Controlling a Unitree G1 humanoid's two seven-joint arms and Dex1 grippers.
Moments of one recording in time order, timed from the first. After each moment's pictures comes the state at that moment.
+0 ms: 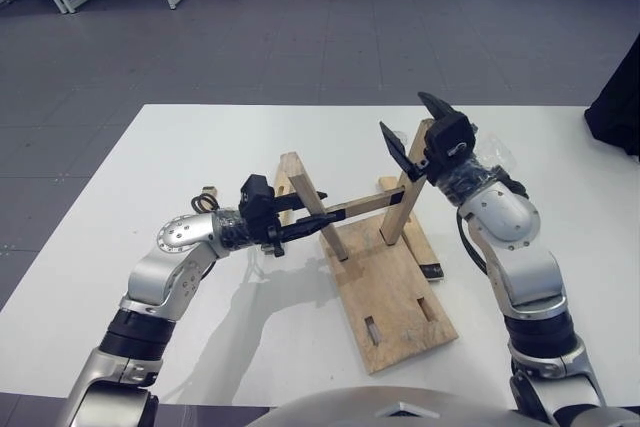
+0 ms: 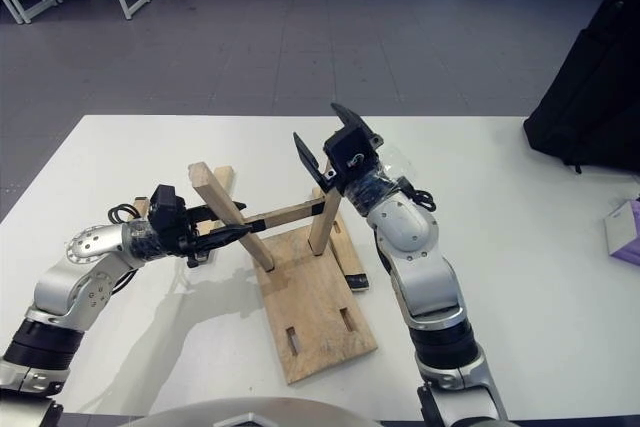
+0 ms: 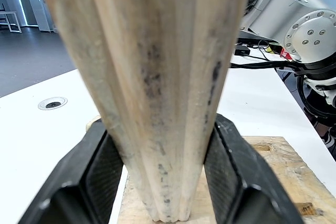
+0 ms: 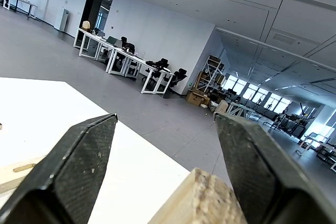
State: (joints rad) left arm -0.14 0.64 -0.16 -0.08 -0.66 0.19 -1.01; right arm -0.30 -0.26 0.21 -0.42 -0.02 0.32 0.31
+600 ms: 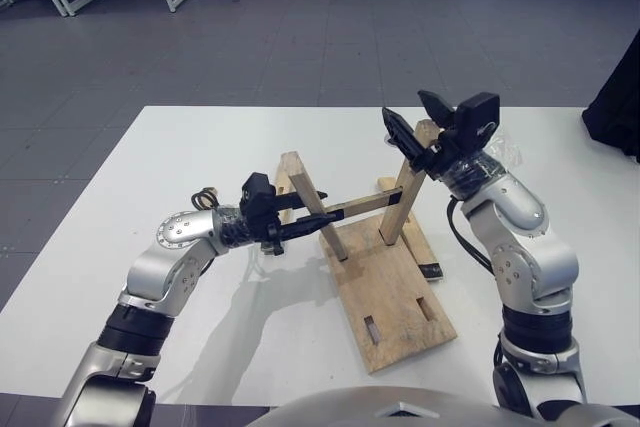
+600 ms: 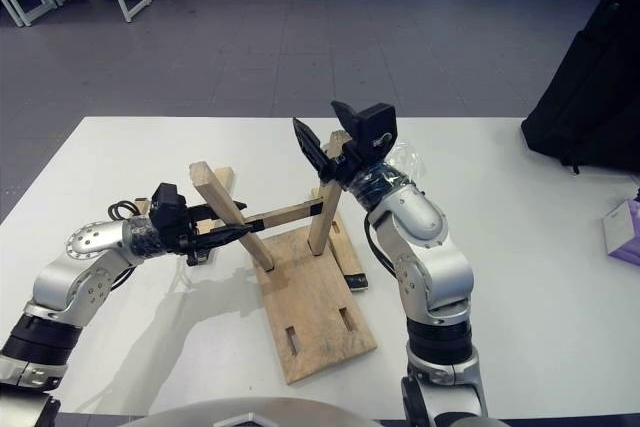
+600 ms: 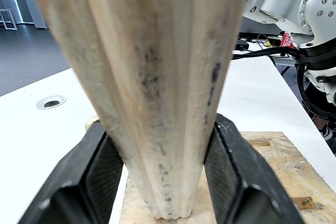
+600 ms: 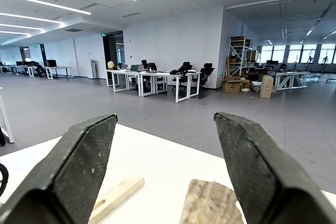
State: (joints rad) left arm -0.18 0.66 -0.18 -0.06 -0.66 0.19 -1.01; right arm -0.32 -0.15 0.05 -0.46 0.38 0.55 0.31
